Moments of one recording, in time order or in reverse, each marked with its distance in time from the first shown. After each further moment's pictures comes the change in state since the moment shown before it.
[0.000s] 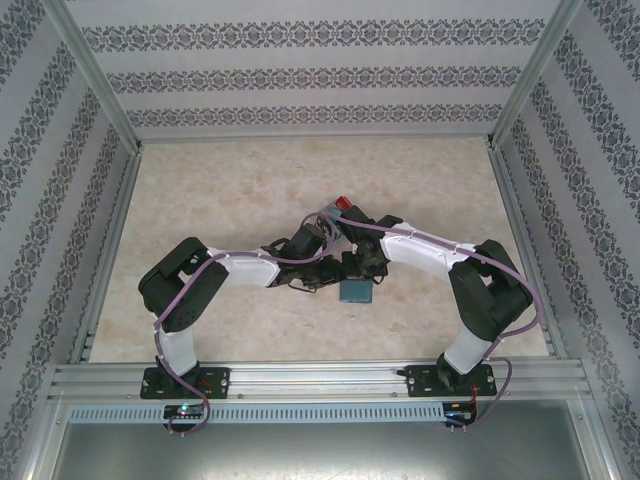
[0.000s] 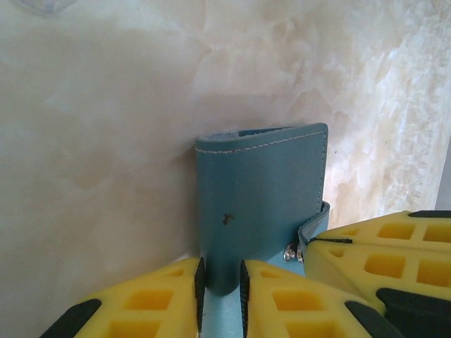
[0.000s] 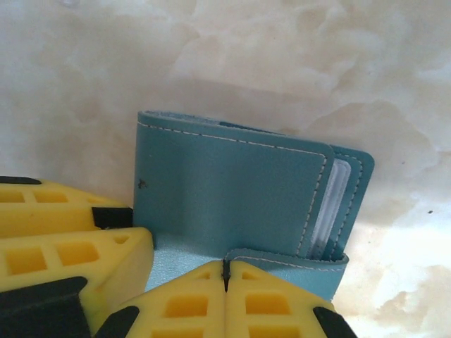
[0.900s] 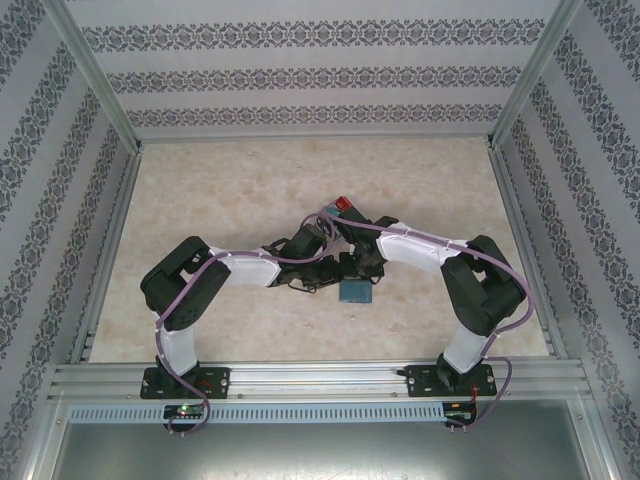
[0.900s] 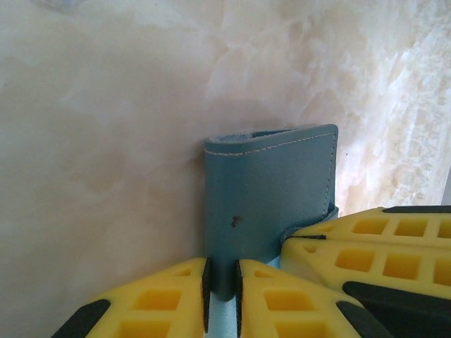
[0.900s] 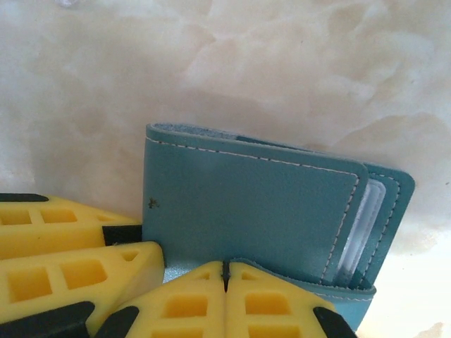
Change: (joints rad) left arm 0.000 0.014 0.003 -0.003 0.004 -0.006; right arm -0.003 0.051 -0.005 0.043 -0.026 0.007
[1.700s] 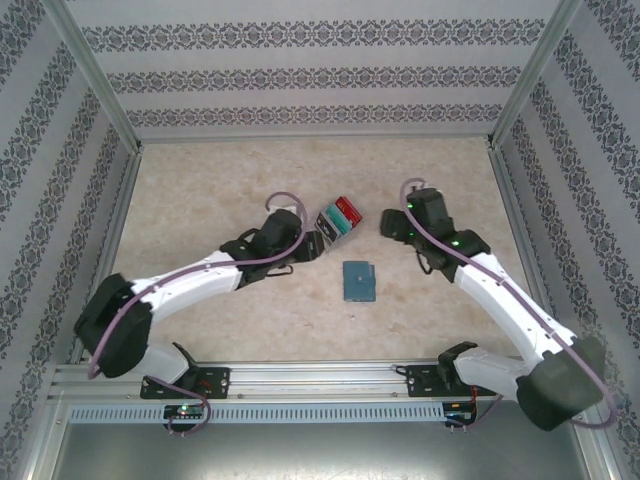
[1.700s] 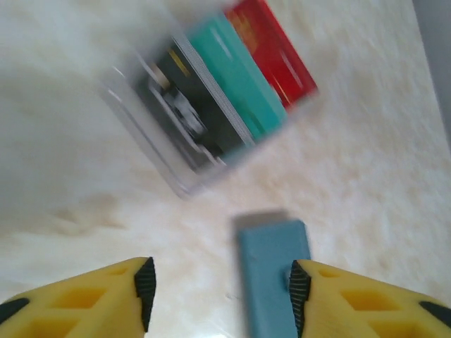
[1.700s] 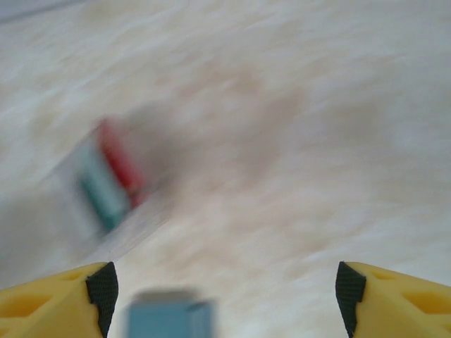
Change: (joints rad) left arm 0.039 -0.445 -0.034 -0.253 -0.506 0.222; right arm -0.266 -0.619 -0.172 0.202 0.362 -0.113
